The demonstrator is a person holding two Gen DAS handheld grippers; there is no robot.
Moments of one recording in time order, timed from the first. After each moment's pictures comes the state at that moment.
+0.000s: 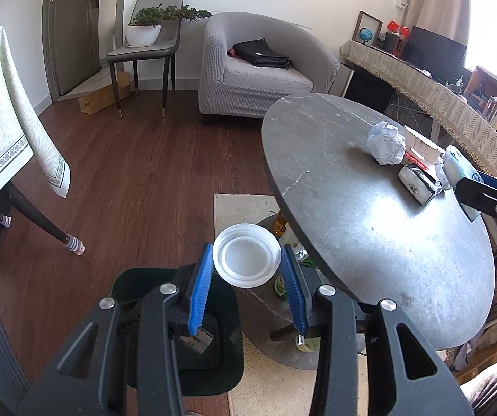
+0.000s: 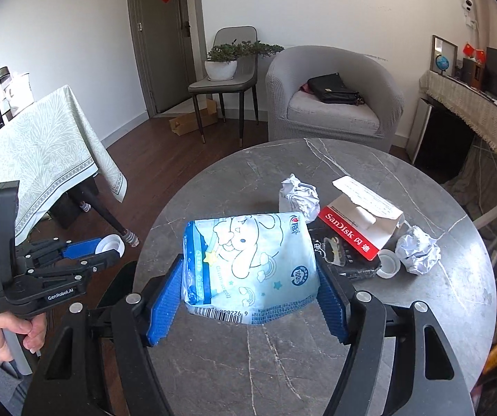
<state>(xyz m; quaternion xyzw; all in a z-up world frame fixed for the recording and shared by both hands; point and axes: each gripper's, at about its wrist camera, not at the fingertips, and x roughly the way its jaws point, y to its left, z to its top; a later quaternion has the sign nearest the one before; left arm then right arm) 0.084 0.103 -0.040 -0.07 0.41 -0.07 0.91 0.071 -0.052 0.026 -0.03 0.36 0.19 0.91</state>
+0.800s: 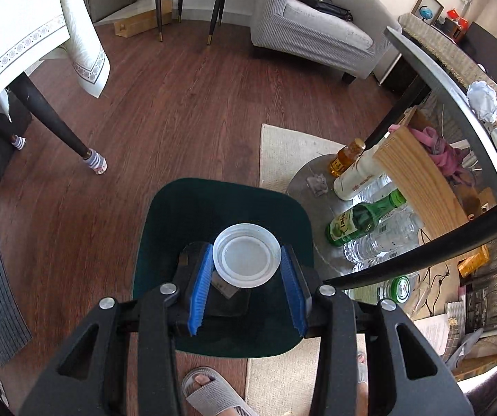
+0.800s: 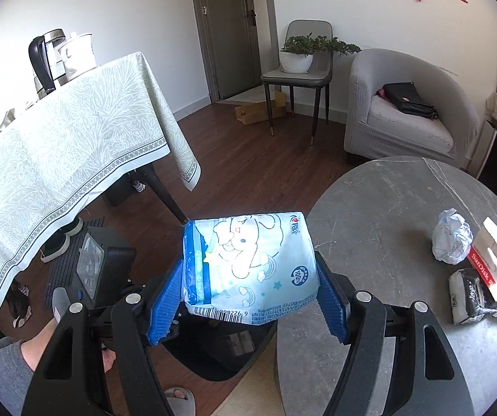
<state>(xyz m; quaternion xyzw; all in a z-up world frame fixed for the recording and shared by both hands) 0.079 0.185 -0.144 -0.11 0.52 -0.01 0.84 0.067 0.079 0.015 -0.07 0.37 0.30 0.88</state>
